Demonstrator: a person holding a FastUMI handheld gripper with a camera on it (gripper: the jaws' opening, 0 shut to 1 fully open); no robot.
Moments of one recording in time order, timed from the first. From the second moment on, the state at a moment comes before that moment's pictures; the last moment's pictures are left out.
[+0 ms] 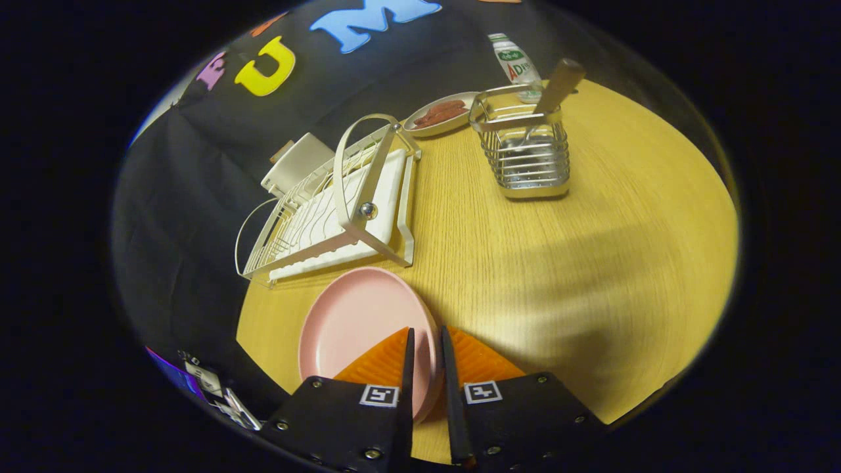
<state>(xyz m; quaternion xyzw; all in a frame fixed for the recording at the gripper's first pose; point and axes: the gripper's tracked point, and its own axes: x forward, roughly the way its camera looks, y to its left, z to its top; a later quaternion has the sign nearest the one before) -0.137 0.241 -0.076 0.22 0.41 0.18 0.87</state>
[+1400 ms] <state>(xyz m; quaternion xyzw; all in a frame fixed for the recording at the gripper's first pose) -0.080 0.085 0.113 0.06 -0.01 0.10 0.99</state>
